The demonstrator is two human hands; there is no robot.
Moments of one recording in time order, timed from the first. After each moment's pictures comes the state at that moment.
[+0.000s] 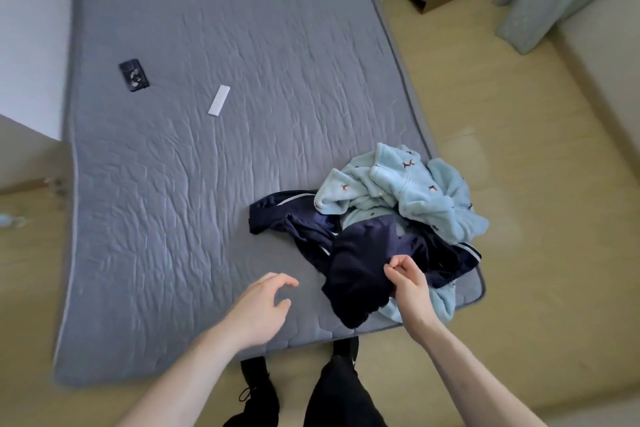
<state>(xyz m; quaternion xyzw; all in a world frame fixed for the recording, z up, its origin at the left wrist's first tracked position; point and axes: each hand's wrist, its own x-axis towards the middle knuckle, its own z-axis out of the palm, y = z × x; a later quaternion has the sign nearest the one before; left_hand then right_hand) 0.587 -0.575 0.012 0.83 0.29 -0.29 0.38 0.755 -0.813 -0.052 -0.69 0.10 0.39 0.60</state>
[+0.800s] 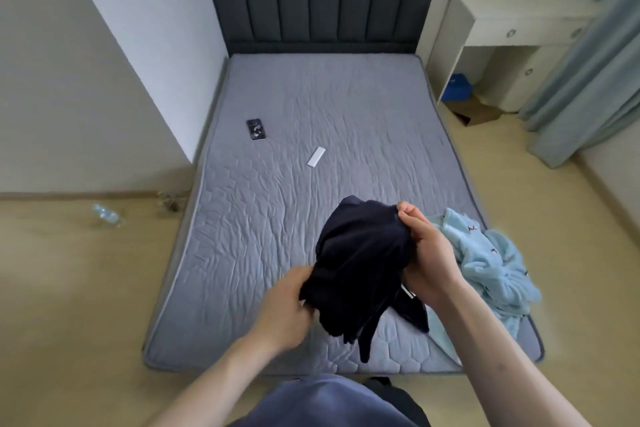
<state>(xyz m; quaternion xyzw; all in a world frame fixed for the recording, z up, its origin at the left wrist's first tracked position) 0.320 -0.482 0.153 0.85 0.26 0.10 0.45 0.520 -0.607 0.243 -0.46 0.00 0.44 0.77</state>
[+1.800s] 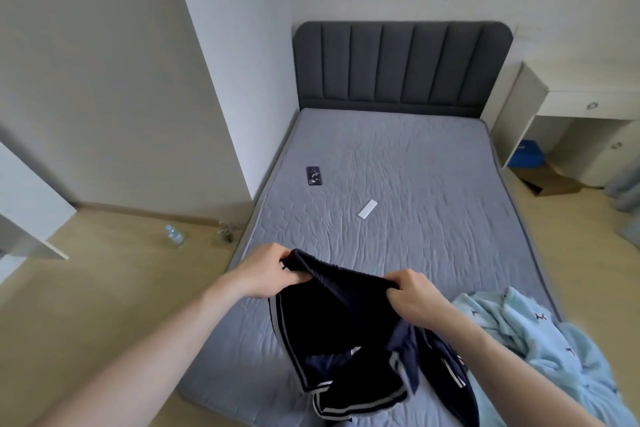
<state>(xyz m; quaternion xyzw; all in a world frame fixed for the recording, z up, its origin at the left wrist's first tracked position) 0.308 -0.331 0.254 0.86 0.36 -0.03 0.35 0.545 -0.525 0.221 -0.81 -0.44 0.33 0.18</state>
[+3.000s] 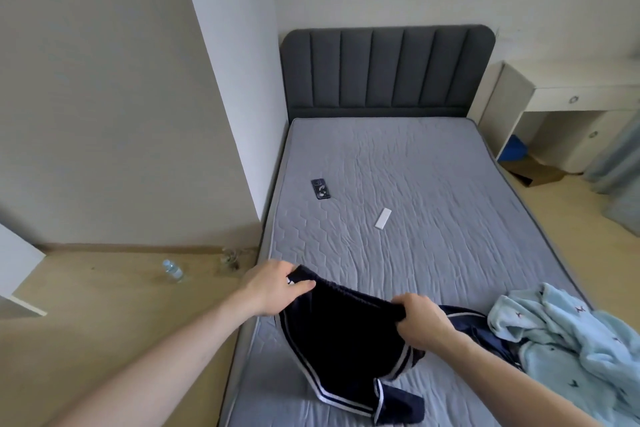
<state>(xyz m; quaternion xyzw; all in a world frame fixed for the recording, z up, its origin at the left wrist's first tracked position) 0.209 -0.133 0.211 0.90 0.35 -0.03 0.24 0.427 -0.368 0.150 -0.87 -0.39 0.27 0.09</state>
